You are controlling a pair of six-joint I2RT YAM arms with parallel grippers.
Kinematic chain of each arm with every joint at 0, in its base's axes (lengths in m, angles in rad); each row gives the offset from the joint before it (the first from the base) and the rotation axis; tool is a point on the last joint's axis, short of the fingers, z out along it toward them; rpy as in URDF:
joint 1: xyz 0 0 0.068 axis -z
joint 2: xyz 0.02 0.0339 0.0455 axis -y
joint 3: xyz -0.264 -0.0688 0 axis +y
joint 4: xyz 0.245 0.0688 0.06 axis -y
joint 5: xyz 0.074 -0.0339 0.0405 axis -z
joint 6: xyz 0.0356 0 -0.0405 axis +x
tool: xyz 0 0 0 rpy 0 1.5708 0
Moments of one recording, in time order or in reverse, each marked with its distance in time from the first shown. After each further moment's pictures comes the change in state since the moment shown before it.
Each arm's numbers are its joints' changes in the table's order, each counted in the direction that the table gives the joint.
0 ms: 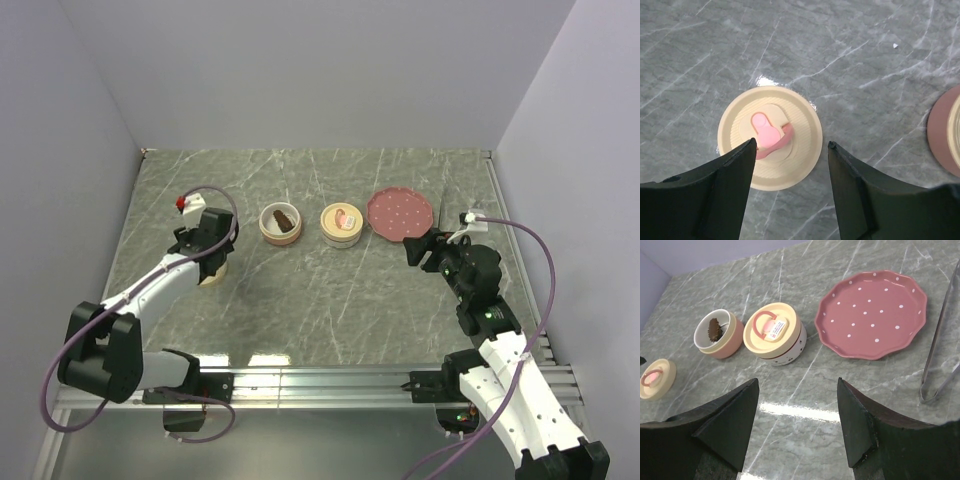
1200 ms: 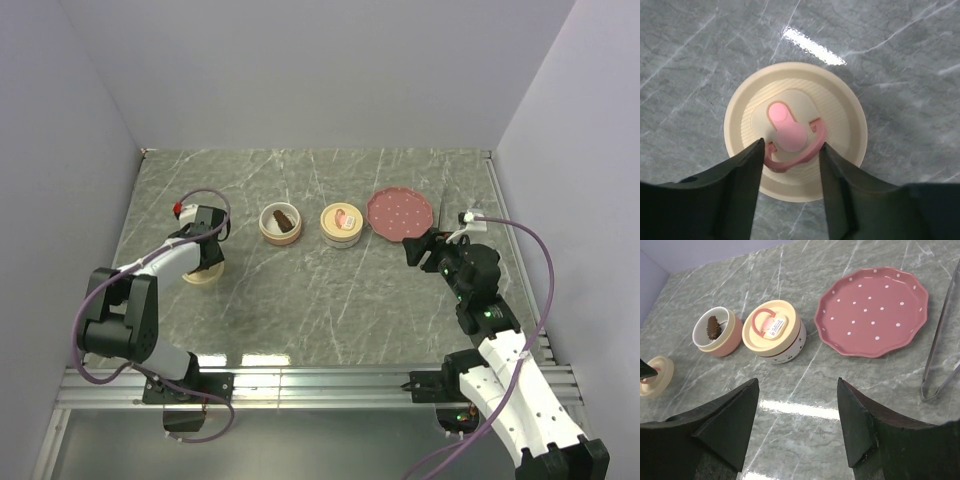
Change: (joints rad) left arm -0.132 -0.206 -0.058 -0.096 0.106 0.026; right arm 0.000 -0.011 0.001 0.000 -0.002 0.001
